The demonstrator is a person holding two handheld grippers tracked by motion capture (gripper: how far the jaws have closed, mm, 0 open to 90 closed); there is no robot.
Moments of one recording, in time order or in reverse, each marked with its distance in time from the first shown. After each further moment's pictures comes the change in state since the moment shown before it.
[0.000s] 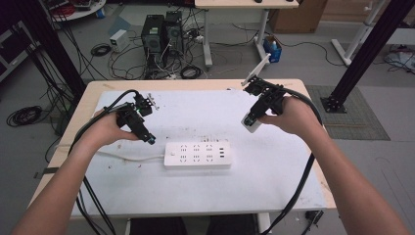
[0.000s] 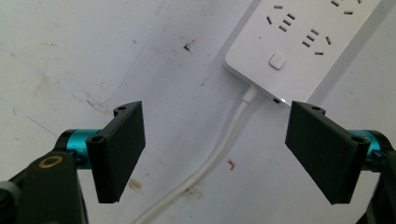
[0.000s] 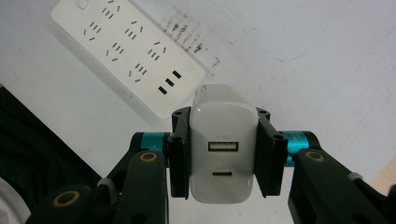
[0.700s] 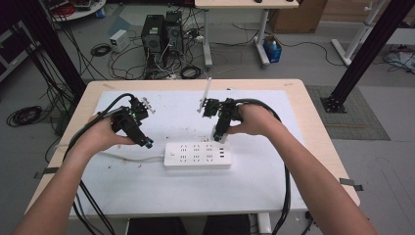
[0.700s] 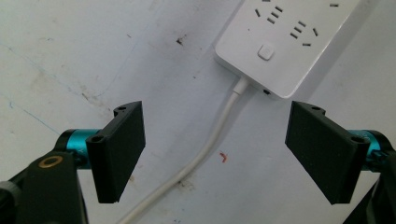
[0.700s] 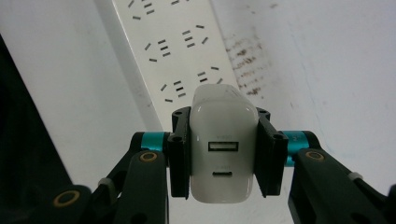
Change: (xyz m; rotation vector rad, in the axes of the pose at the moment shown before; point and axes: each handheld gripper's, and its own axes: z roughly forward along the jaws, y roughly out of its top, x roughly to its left) left arm -0.012 -0.015 -0.008 -0.019 0.005 0.019; right arm 0.057 0.054 0.084 0.128 0.060 -0.505
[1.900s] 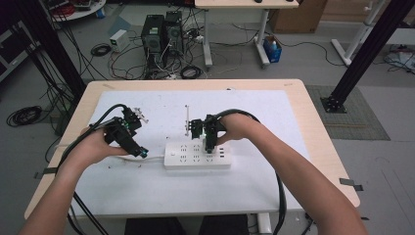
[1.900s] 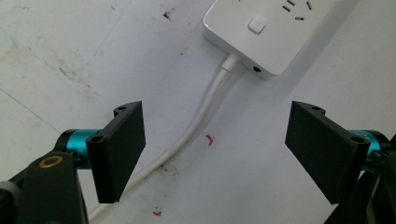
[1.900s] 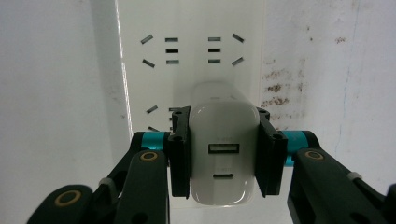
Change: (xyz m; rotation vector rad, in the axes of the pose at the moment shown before) left arm -0.010 -0.026 0.007 -0.032 -0.020 -0.065; right arm 0.008 0.026 0.071 0.087 0.003 -0.308
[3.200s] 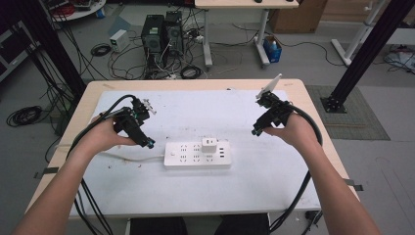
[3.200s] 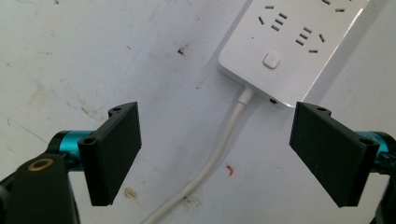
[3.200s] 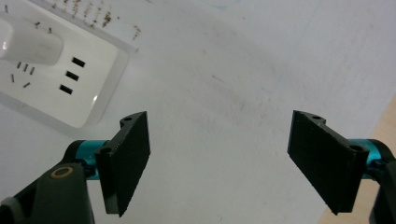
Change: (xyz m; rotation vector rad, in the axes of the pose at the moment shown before) left arm 0.015 0.030 0.005 0.000 0.013 0.090; right arm -0.004 -0.175 -0.069 -0.108 -0.128 1.078
